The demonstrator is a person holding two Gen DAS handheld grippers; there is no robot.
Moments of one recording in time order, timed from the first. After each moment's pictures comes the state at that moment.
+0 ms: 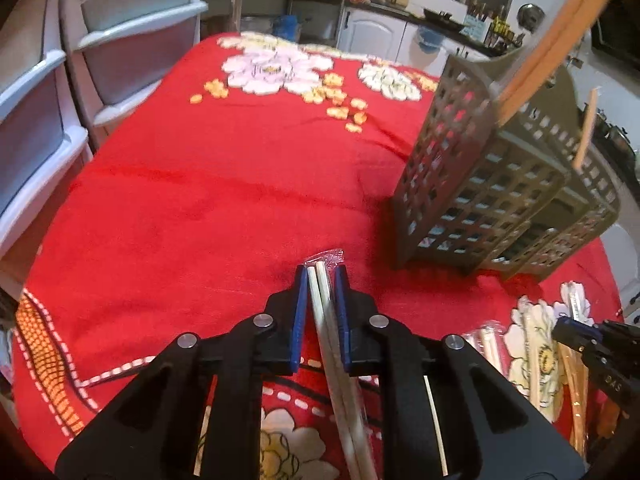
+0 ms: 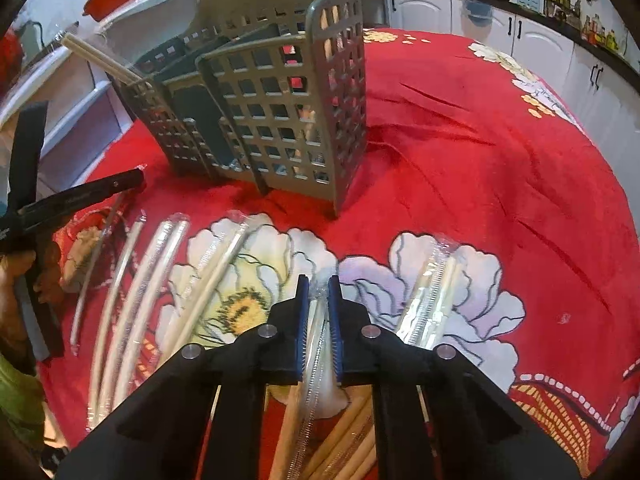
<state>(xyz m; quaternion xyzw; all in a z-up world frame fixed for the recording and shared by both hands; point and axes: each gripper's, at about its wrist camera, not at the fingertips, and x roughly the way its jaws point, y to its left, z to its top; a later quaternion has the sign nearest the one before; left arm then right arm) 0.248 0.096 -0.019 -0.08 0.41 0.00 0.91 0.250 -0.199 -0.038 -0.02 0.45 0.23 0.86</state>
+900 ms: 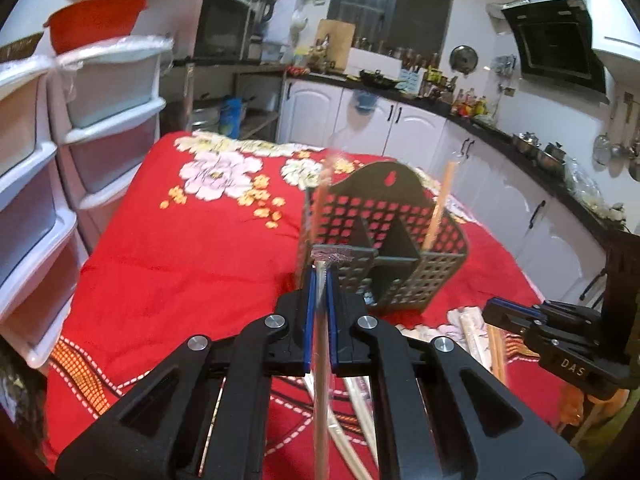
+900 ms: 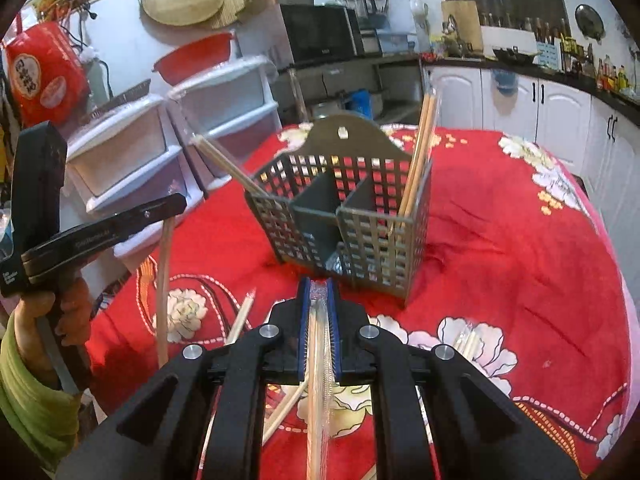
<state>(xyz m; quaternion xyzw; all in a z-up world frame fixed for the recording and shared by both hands) 0.182 0.059 0.085 -0.07 0.29 -0.08 0.95 0.194 -0.190 0.060 0.02 0.31 0.30 0.90</state>
